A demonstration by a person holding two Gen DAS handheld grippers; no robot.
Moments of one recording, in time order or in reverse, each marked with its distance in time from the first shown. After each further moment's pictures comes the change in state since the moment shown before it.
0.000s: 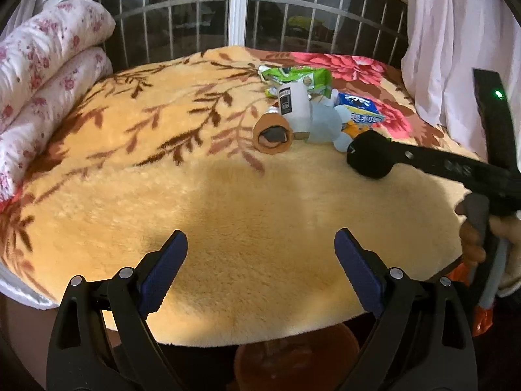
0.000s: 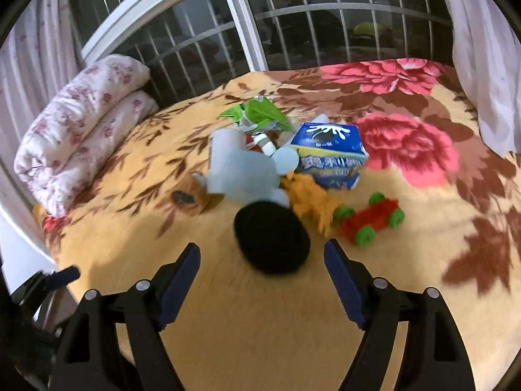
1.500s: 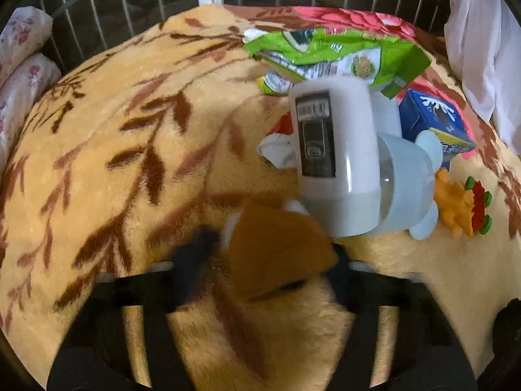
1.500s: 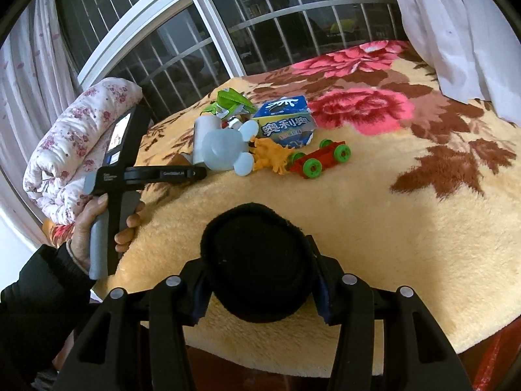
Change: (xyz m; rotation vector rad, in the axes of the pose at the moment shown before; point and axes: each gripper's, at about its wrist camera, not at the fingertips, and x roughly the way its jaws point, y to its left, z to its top) left arm 0.165 -0.008 0.108 0.073 0.199 0.016; right arm -0.056 -0.038 -0.074 0.119 -0.061 0.037
